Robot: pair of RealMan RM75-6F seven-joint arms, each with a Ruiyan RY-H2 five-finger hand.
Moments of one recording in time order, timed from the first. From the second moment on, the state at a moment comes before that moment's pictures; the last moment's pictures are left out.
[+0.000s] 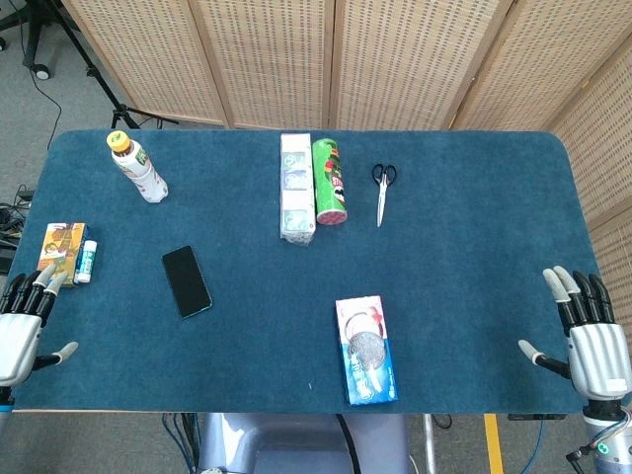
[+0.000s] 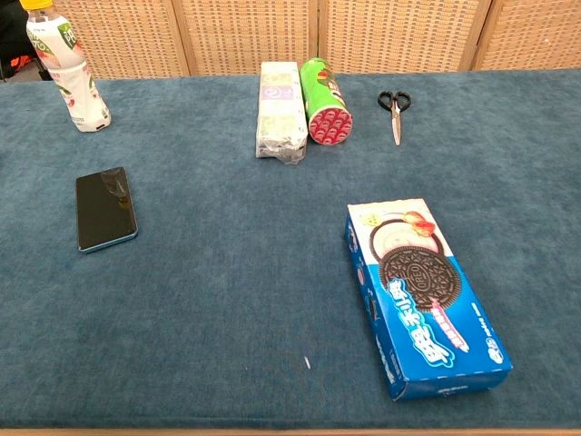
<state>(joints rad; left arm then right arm) -0.11 -1.15 -0.02 -1.55 1.55 1.49 0.05 0.07 -1.22 0.10 -1.48 -1.62 1.67 0.04</state>
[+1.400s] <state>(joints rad) -0.62 -1.75 0.13 -0.37 1.89 1.25 -0.33 0.10 -1.25 0.14 -1.43 -1.49 1.57 0.00</state>
